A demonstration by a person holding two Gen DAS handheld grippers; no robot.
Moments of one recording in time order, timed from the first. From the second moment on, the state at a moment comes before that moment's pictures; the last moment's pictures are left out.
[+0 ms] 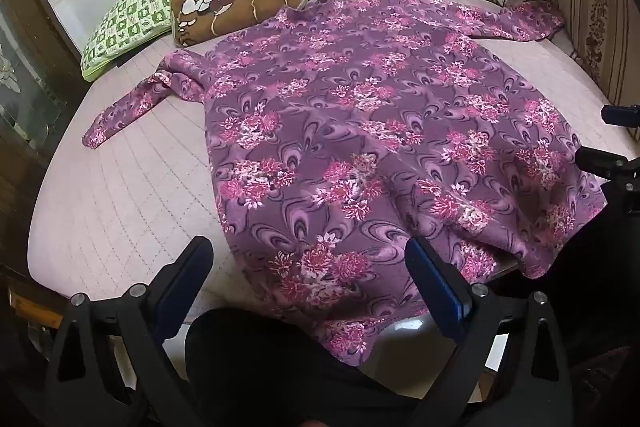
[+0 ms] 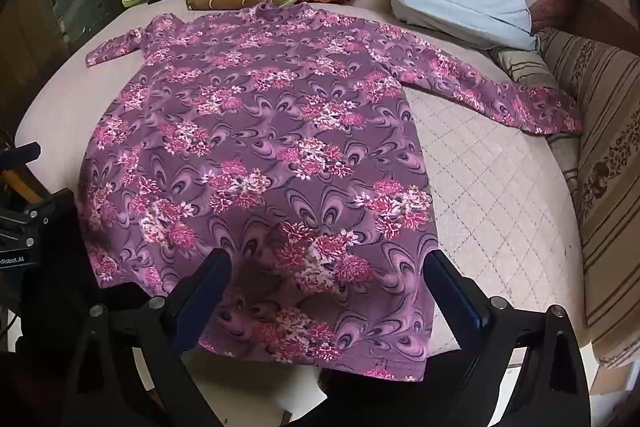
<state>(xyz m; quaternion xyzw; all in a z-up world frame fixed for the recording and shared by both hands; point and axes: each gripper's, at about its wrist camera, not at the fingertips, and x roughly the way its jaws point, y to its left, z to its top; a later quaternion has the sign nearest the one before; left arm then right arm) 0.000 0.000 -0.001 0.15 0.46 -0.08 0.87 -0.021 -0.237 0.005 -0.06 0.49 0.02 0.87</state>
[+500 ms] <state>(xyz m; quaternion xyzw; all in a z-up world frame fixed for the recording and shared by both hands) -0.001 0.009 0.002 0.14 0.47 -0.08 0.87 -0.030 -0.248 0.010 -0.08 0.48 0.00 0.88</state>
